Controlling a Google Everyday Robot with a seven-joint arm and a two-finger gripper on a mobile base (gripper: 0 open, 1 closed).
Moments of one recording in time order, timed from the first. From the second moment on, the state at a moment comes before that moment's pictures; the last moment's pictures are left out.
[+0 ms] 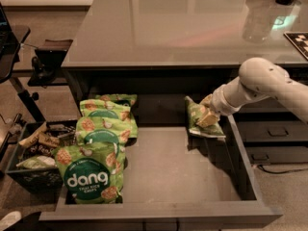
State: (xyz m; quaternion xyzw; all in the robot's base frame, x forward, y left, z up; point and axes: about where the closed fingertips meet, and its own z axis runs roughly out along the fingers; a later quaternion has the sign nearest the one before) arm 0.638 -0.187 0.660 -0.60 0.75 0.10 0.25
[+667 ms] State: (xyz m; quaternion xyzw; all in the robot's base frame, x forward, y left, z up) arm 0.594 -0.182 0.769 -0.62 0.70 0.13 0.33
